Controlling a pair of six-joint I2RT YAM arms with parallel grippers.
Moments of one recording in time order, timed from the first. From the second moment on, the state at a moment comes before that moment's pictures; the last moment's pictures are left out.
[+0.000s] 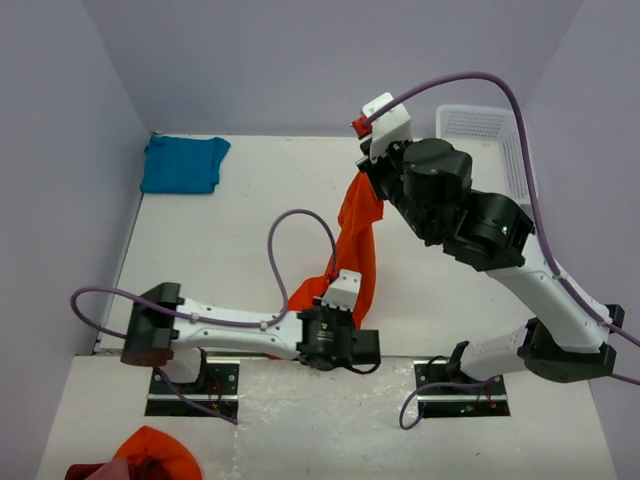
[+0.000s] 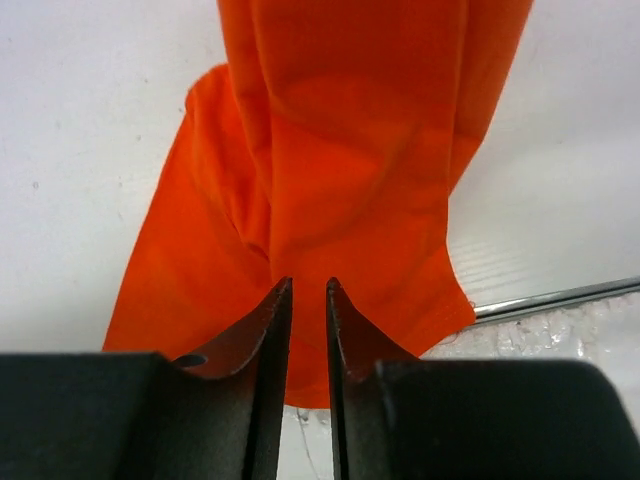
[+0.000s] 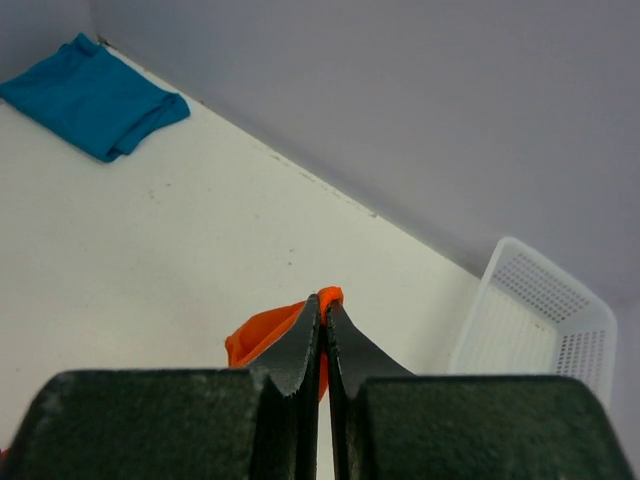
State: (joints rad) left arm -1.50 1.52 1.20 -0.95 -0.83 -1.16; right arm 1.04 1.35 1.95 -0.76 0.65 -0.20
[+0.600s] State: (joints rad) left arm -1.59 2.03 1.60 -1.28 -0.91 -1.49; right arm 1.04 1.31 2.03 -1.01 0.69 -0.03
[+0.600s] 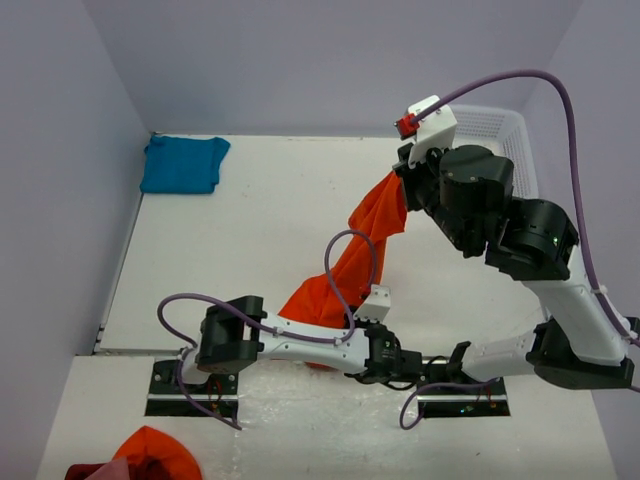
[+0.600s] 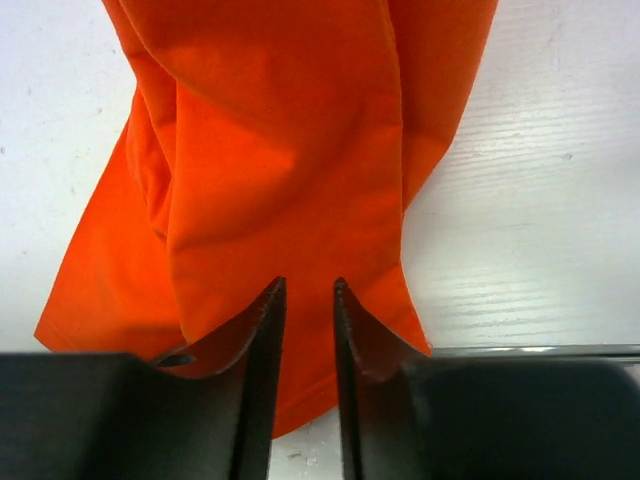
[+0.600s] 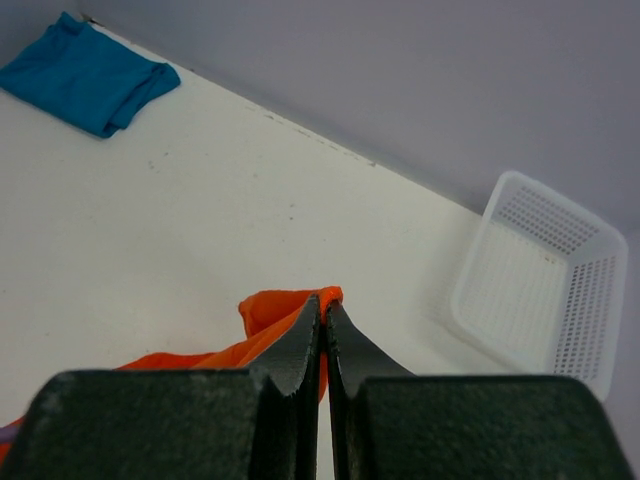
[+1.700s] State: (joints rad) left arm -1.37 1.73 0.98 -0.85 -0.71 -1.41; right arm 1.07 1.23 1.89 -1.04 0.77 0.05
